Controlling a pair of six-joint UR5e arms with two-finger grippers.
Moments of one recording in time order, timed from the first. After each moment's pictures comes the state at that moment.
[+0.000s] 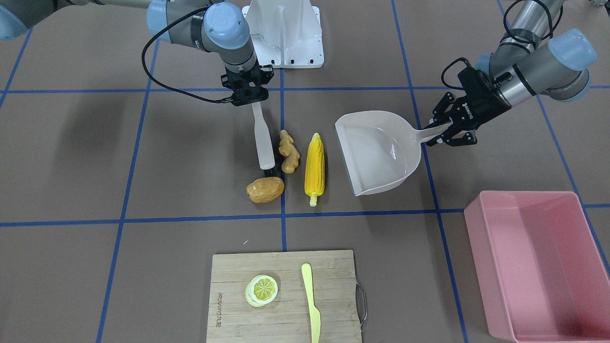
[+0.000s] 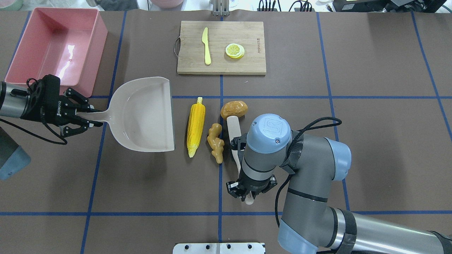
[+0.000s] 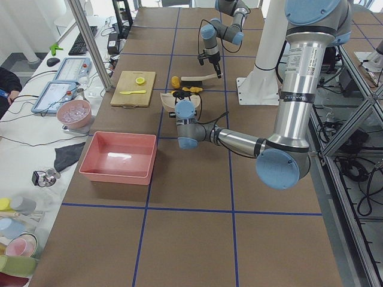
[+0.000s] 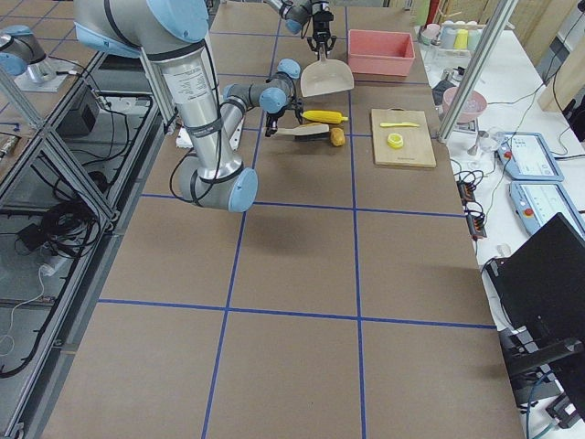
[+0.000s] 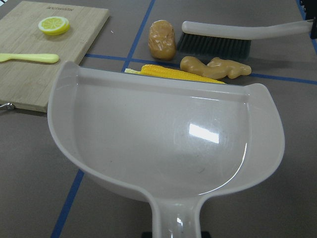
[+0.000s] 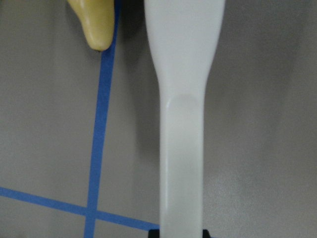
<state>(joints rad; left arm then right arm) -0.88 -1.69 -1.60 -2.82 -2.32 0.09 0.38 -1.00 1.80 -1.66 2.13 1.10</state>
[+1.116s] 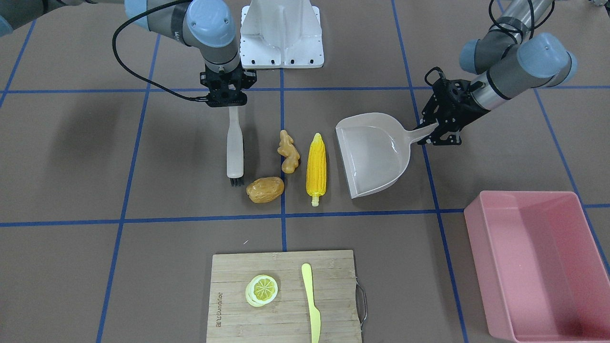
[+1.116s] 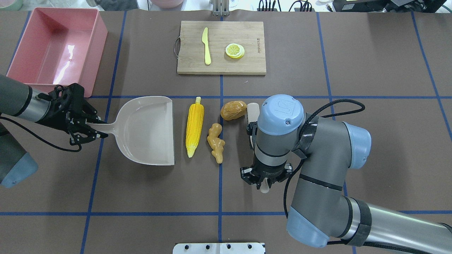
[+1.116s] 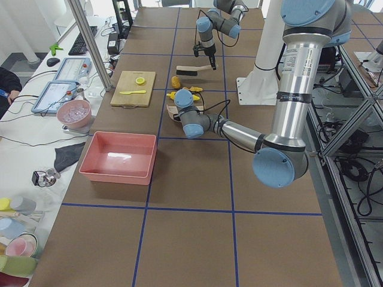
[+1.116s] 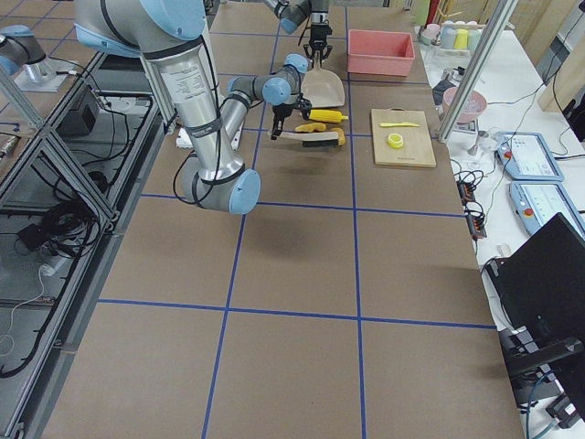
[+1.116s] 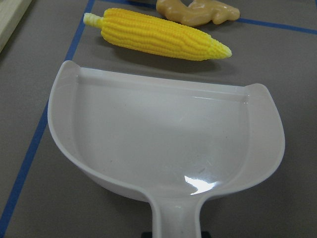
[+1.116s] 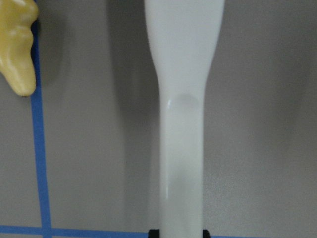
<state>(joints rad) -0.83 -1.70 -1.70 -2.39 -2.33 0.19 0.45 -1.01 1.88 -1.86 2.12 1.12</state>
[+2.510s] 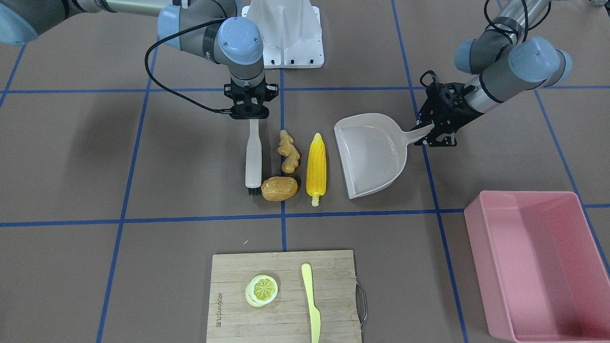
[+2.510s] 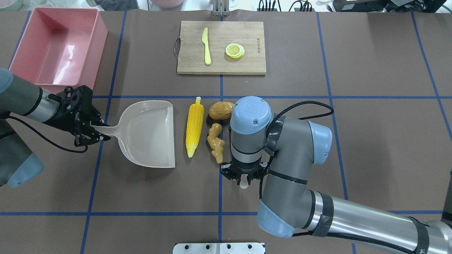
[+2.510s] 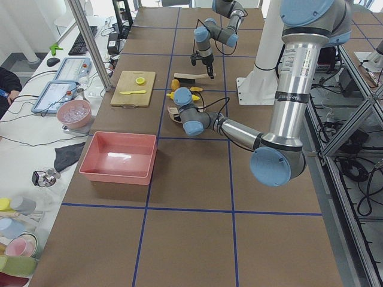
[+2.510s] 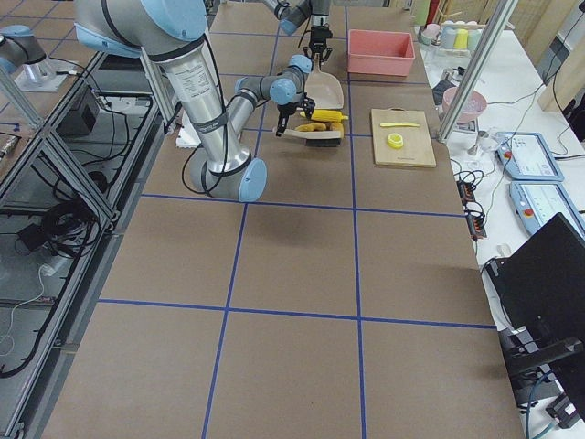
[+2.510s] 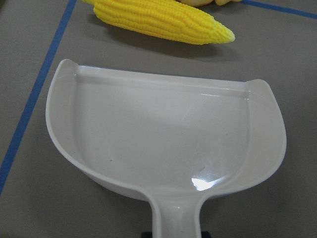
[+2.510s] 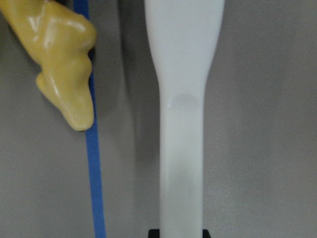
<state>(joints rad) -0.82 -1.72 -1.70 -2.33 -2.33 0.21 0.41 -0.88 1.69 -1.77 2.11 1.23</state>
